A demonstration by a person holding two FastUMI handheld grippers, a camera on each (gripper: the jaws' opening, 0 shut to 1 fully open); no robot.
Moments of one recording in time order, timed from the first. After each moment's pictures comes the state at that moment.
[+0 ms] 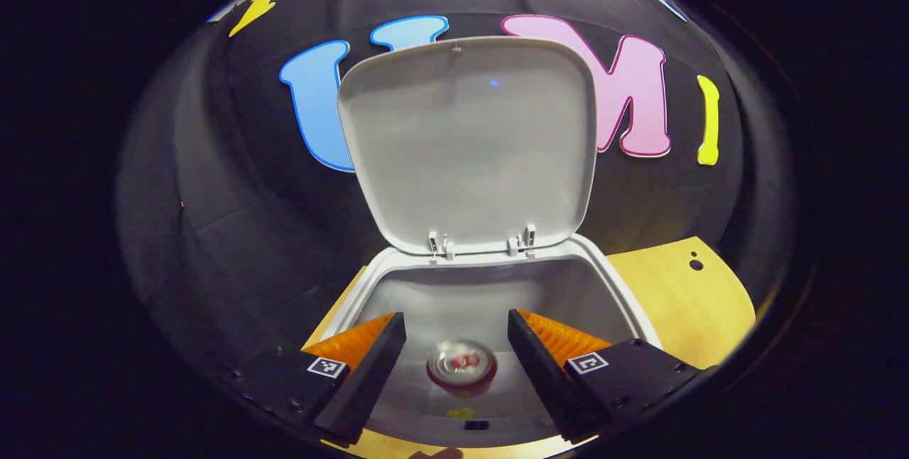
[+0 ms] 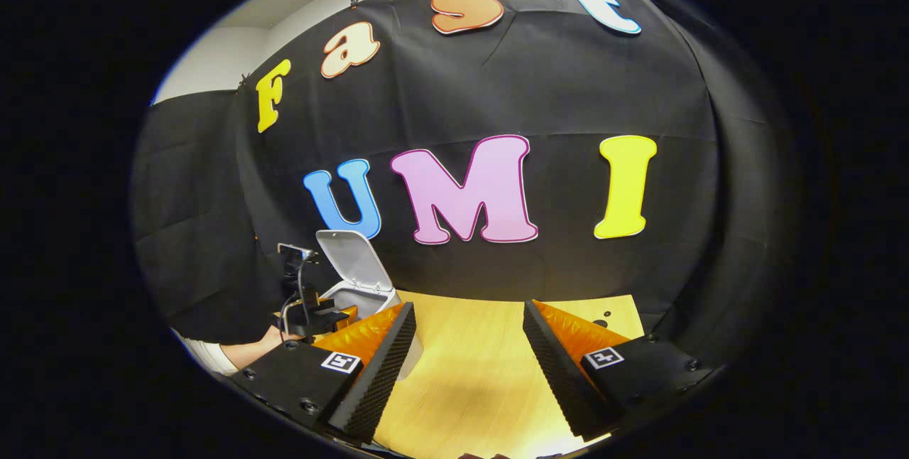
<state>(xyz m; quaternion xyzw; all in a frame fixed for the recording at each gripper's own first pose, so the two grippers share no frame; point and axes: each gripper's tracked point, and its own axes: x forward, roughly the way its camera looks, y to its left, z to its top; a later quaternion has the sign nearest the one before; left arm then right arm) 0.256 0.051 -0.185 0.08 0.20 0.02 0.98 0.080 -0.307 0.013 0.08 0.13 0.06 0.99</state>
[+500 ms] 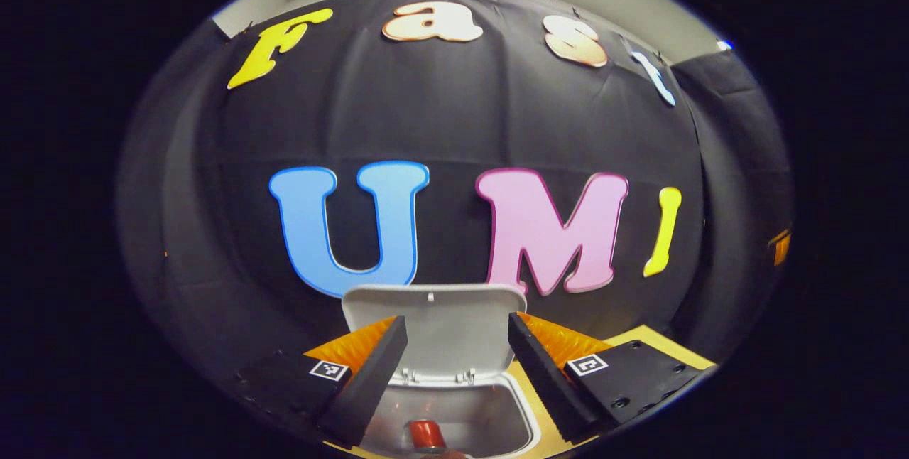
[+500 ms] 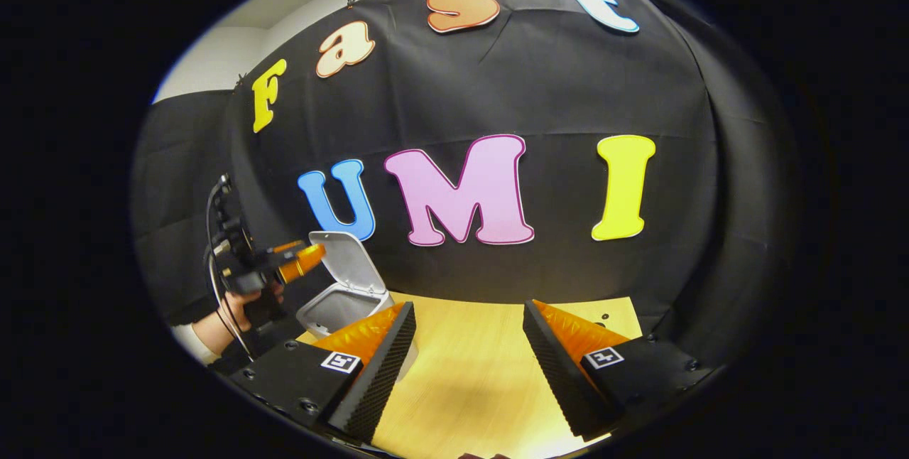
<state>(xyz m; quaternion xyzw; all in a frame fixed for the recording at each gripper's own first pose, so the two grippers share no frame) 0.283 0.011 0.031 0.02 0.01 -0.05 1.00 0.093 -0.307 0.009 0.08 0.12 0.07 0.99</state>
